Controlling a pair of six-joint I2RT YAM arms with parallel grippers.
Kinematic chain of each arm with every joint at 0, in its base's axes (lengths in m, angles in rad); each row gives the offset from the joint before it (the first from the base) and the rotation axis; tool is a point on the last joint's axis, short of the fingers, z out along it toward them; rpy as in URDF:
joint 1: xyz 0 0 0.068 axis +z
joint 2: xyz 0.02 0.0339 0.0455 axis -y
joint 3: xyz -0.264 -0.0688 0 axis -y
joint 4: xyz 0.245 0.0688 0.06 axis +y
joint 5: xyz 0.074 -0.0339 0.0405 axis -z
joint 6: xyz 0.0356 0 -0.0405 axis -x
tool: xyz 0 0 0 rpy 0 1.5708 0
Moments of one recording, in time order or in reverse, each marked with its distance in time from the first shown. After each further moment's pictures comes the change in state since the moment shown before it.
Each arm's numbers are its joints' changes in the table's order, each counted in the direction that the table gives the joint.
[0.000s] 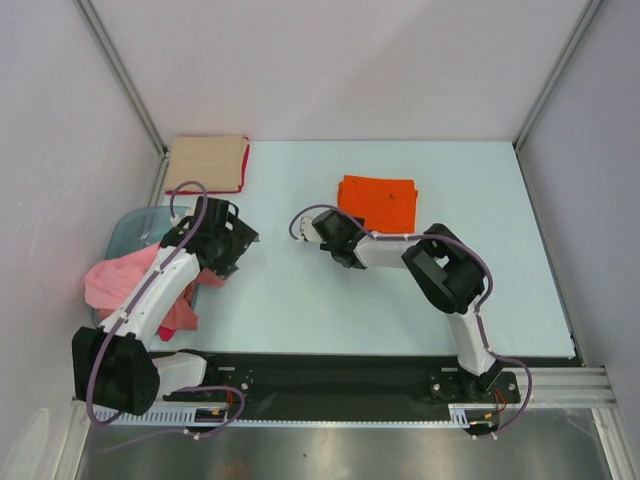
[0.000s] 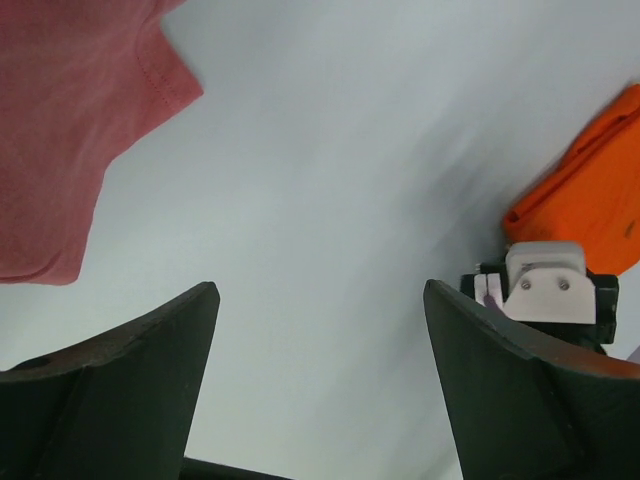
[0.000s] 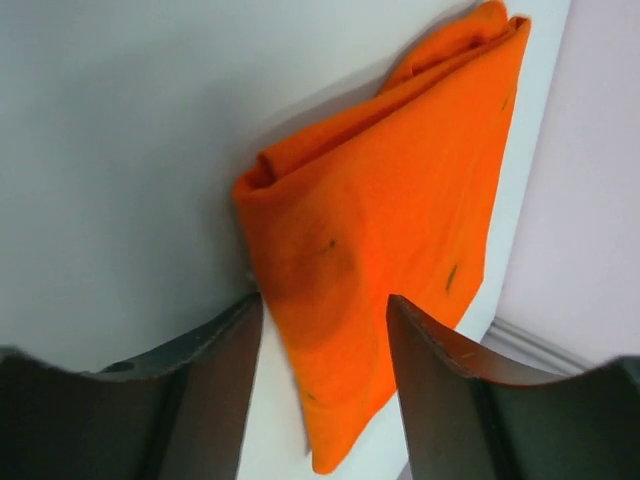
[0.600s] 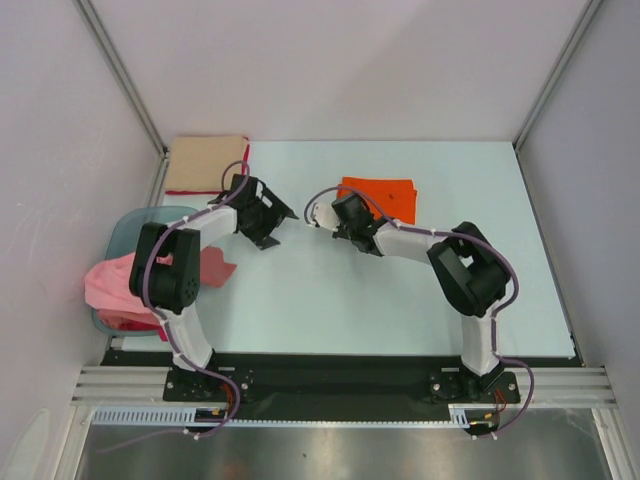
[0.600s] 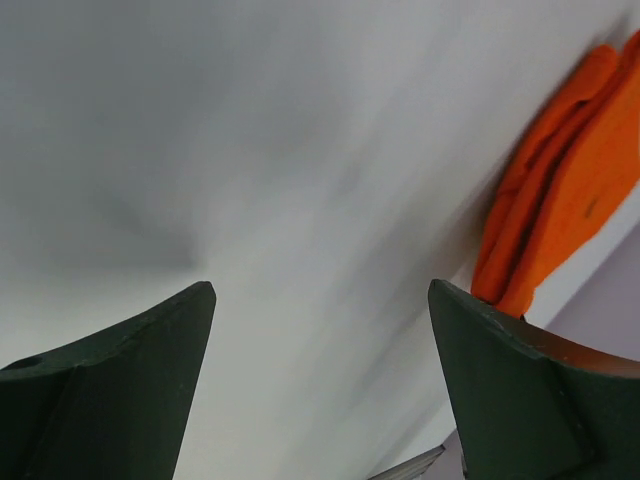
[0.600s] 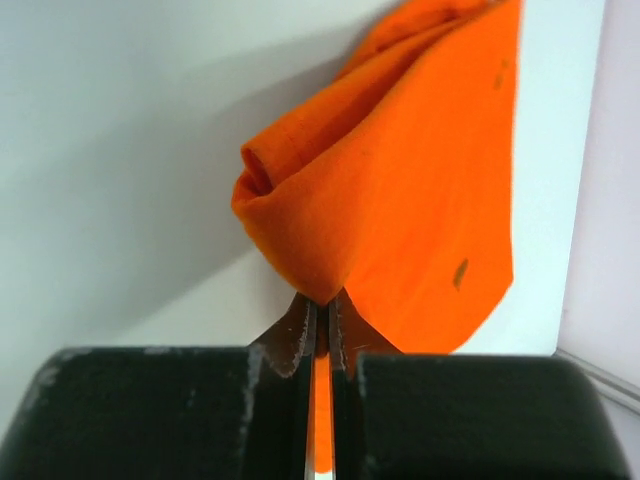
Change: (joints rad) left arm 0.009 -0.626 0.225 -0.378 0.330 -0.058; right arm -0.108 0.087 -0.002 0.074 -0.239 -0.024
